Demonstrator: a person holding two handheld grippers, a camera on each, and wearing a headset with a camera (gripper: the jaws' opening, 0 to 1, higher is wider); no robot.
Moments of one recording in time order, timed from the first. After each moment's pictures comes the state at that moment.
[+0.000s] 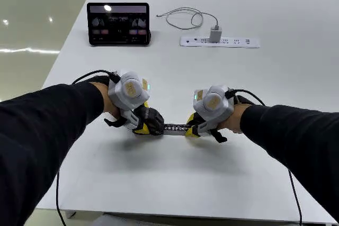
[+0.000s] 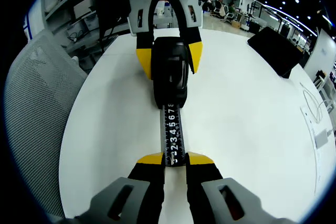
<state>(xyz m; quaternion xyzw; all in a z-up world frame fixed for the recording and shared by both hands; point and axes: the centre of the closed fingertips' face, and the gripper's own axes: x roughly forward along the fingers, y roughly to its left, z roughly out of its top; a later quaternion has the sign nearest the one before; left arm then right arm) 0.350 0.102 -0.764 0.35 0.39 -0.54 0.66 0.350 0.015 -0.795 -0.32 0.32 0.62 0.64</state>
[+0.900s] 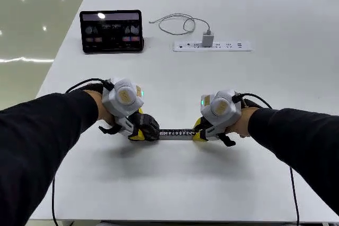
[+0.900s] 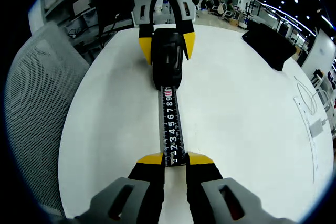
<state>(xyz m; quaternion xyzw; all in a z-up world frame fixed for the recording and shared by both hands) 0.351 0.103 -0.765 0.35 0.39 -0.54 0.66 0.353 -0.022 -0.793 -0.33 0.32 0.61 0.64</state>
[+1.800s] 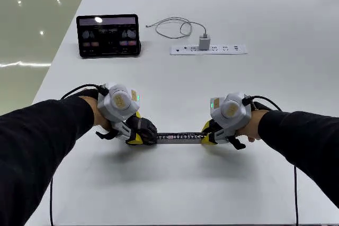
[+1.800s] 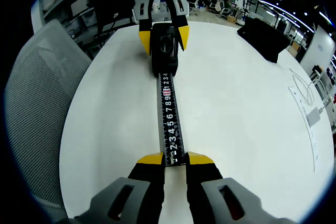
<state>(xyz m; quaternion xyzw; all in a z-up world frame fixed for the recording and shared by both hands) 0.349 0.101 -0.763 0.34 0.38 -0.54 0.67 0.355 -0.049 -0.794 -0.33 0.33 0.60 0.65</state>
